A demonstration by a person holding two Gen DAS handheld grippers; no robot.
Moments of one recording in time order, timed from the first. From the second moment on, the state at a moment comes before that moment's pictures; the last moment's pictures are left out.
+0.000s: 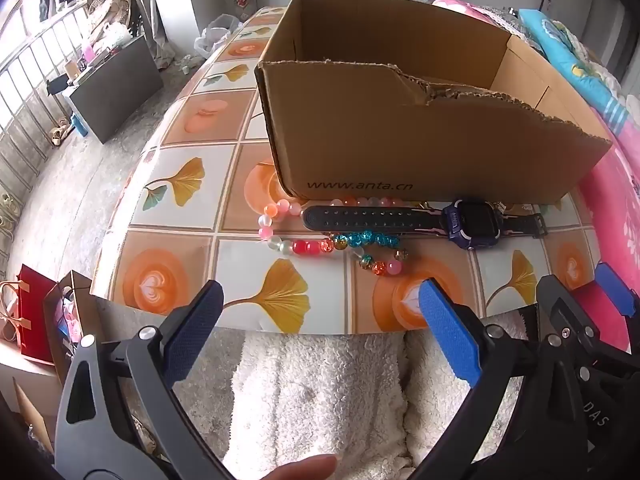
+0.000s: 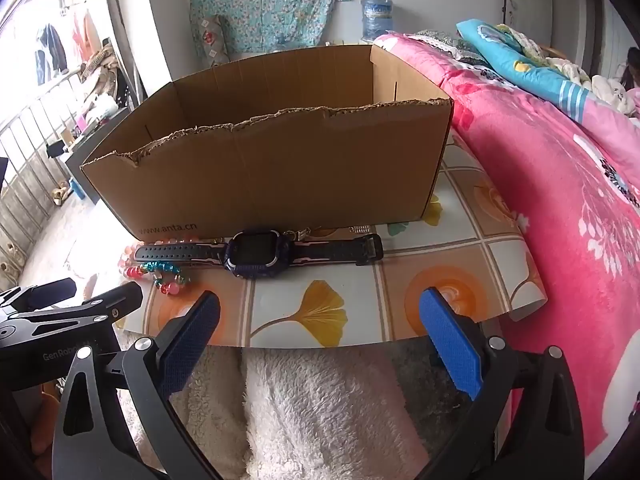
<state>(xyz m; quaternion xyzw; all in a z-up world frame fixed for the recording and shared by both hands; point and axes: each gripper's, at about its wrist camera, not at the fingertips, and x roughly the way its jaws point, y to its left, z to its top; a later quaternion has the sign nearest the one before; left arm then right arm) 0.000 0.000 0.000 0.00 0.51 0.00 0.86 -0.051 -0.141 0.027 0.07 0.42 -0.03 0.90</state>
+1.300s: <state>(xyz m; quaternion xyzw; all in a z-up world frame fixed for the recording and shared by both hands) 0.000 0.000 -0.002 0.00 0.51 0.00 0.86 -0.051 -0.140 0.029 0.06 0.42 -0.04 0.90</state>
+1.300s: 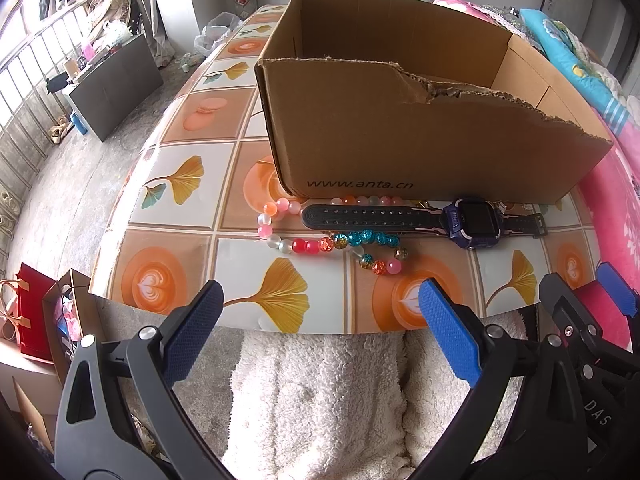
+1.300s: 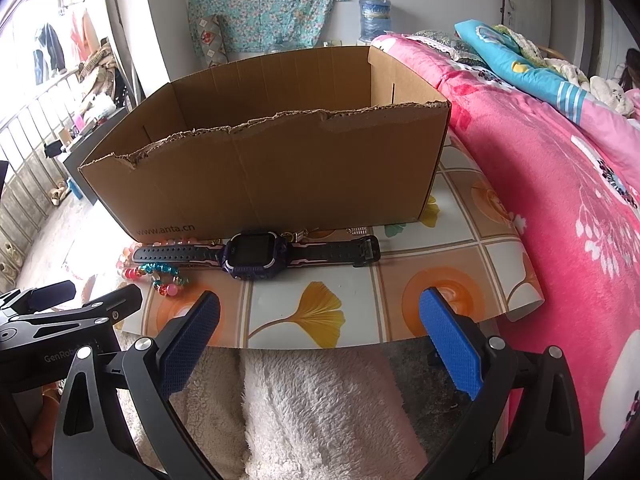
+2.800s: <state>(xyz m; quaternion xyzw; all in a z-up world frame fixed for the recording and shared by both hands) 0.000 0.009 -0.007 0.00 0.51 0.00 0.86 -0.050 -0.141 0.029 0.07 0.43 -0.04 0.90</state>
